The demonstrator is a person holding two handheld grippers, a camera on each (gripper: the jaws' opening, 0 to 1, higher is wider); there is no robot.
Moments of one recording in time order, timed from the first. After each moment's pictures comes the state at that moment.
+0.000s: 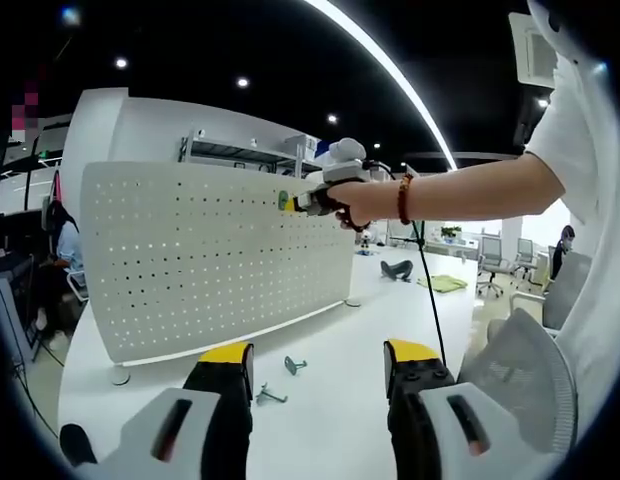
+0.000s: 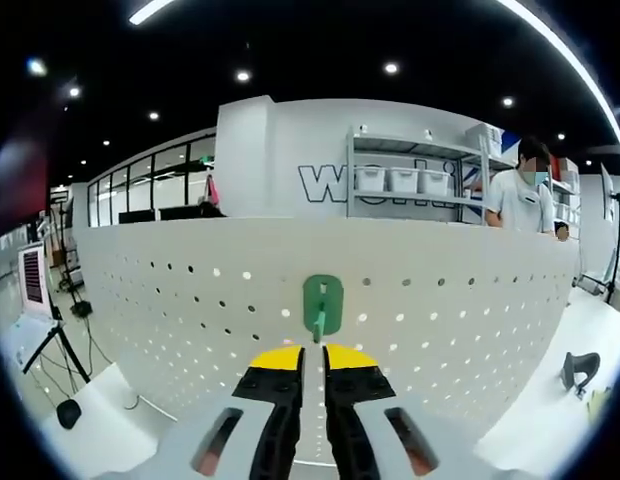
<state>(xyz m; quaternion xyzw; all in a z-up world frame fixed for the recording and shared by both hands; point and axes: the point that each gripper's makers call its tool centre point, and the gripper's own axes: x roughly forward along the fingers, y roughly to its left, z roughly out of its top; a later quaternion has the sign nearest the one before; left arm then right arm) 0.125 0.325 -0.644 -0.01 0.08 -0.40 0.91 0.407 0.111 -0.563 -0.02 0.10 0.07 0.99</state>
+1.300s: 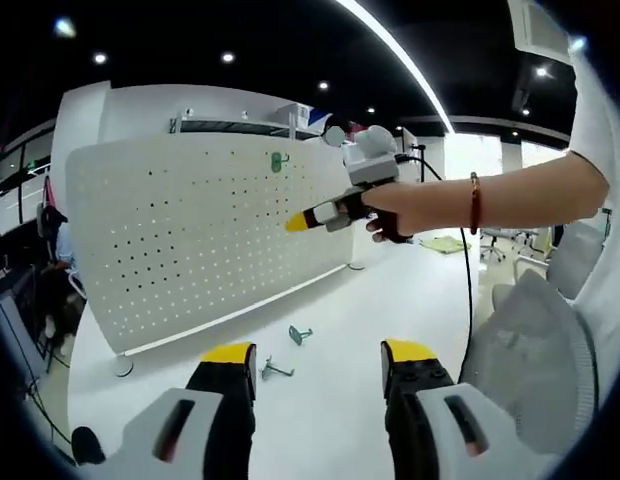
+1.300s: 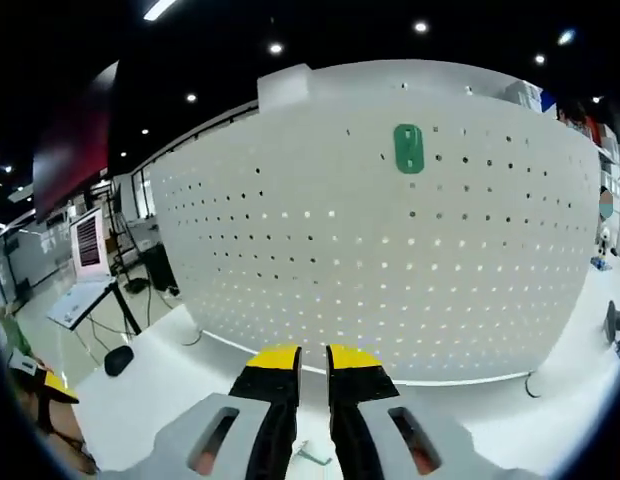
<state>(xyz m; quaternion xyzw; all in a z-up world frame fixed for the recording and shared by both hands) 0.131 0.315 -0.685 0.05 0.14 -0.40 0.90 0.314 0.173 -0.663 0.02 0.18 0.19 0.97</state>
